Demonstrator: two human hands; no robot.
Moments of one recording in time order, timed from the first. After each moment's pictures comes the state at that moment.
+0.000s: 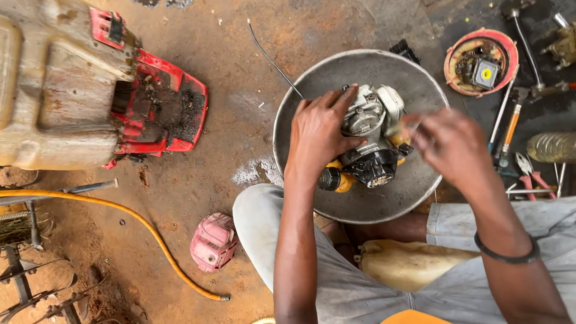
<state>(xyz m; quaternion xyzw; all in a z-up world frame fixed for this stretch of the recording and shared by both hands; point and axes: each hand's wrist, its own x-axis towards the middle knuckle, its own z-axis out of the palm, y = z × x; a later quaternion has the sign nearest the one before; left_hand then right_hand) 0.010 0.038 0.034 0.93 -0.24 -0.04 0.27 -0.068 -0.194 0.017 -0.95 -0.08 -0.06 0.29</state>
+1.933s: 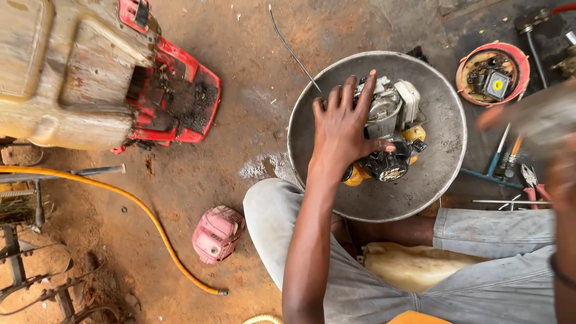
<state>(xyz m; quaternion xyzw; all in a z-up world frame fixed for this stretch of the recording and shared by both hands) -0.002 0.028 0.006 0.95 -0.19 -0.05 0.23 -0.133 -0.350 -0.001 -0.71 0.02 -0.04 0.71</state>
